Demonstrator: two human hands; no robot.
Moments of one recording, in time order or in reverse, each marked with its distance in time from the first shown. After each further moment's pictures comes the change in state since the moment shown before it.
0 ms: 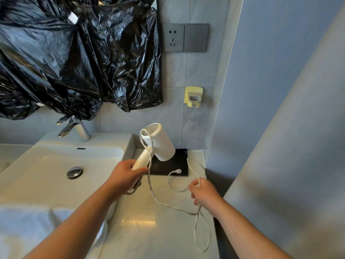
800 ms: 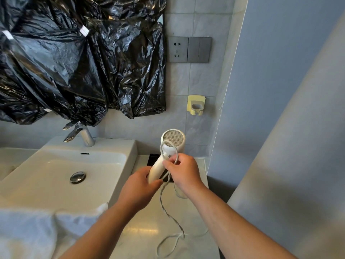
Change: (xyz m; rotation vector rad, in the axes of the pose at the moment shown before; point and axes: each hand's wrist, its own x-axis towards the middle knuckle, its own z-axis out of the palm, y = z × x) left_hand -0.023 0.002 0.026 0.304 0.154 0.278; right_hand -0.021 -0.101 0.035 0.084 0.246 -0.496
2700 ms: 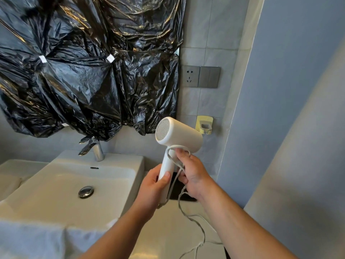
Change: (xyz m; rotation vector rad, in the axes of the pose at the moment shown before) left_hand -0.004 0.023 -0.039 -0.827 -0.133 0.224; right_hand -0.002 -0.074 0.001 0.627 -0.272 0.205
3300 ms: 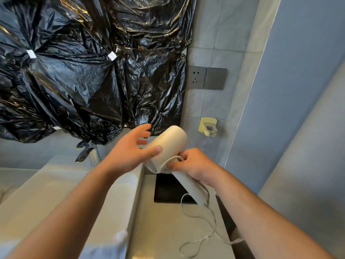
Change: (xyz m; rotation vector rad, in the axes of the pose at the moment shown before) left_hand 0.070 0.084 -0.122 0.507 -0.057 -0.009; right_hand 0.037 -0.021 0.034 -0.798 -0.057 -0.078
